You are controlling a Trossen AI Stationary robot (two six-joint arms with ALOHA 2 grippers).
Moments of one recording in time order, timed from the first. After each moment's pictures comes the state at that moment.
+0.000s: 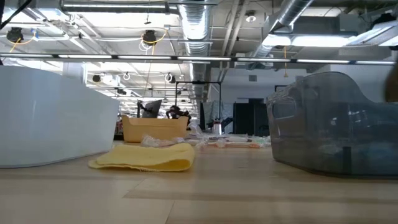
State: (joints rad) left arm 0.00 1.61 1.58 0.03 0.04 -0.59; right arm -0.08 1.08 1.24 -0.16 -0.16 0.62
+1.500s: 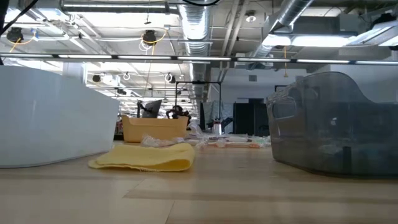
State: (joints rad) left arm 0.02 1.66 1.58 0.10 0.05 -0.60; right arm -0.08 1.11 1.24 -0.12 -0.16 0.63
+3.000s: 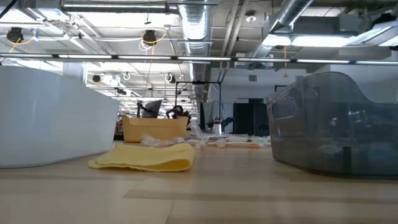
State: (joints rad) left arm 0.07 1.46 1.58 -0.21 0.03 -0.40; right arm 0.08 0.99 1.24 -0.50 -0.16 0.51
